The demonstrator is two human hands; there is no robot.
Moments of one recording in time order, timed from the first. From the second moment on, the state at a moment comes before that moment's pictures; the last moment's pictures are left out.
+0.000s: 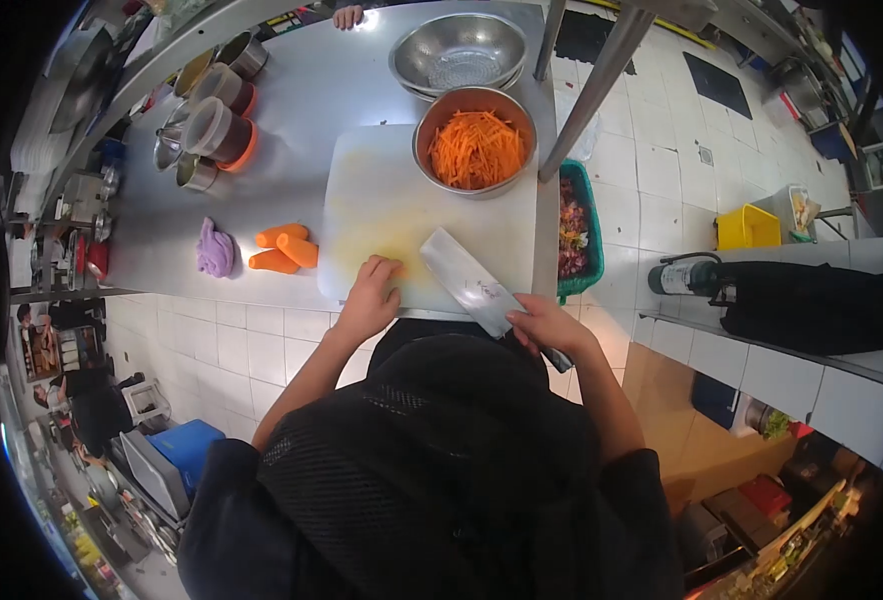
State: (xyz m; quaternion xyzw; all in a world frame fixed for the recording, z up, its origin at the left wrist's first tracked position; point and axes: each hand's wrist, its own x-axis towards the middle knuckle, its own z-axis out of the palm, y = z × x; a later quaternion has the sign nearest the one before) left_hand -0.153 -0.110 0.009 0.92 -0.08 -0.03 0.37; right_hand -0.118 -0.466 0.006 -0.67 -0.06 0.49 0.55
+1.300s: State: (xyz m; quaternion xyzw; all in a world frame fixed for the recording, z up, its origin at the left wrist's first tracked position) left_hand -0.063 -0.100 0.078 0.92 -0.11 0.10 0.35; right_hand -0.117 -0.462 0.161 -0.78 -0.03 0.16 0.61
